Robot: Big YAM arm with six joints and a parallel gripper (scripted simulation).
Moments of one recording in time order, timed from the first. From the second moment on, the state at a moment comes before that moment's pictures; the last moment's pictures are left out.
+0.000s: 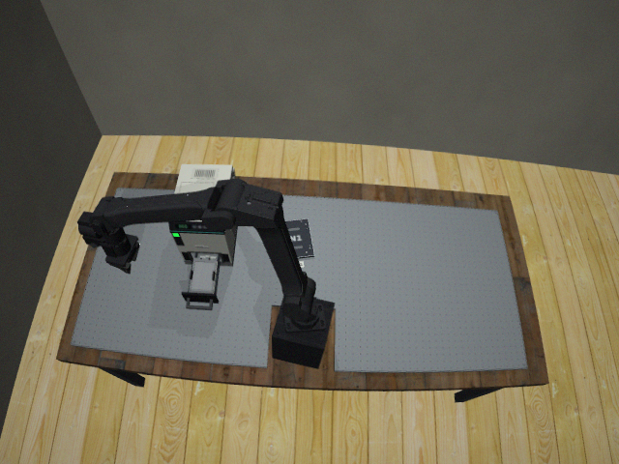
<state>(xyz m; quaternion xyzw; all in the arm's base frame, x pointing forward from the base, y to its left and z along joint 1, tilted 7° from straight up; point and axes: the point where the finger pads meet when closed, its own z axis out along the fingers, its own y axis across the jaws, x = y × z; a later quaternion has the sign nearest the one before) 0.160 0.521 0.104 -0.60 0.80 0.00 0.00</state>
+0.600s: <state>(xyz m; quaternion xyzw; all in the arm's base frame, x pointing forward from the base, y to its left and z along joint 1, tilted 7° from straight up) 0.149 0.479 0.078 -0.61 0.79 -0.01 0.01</state>
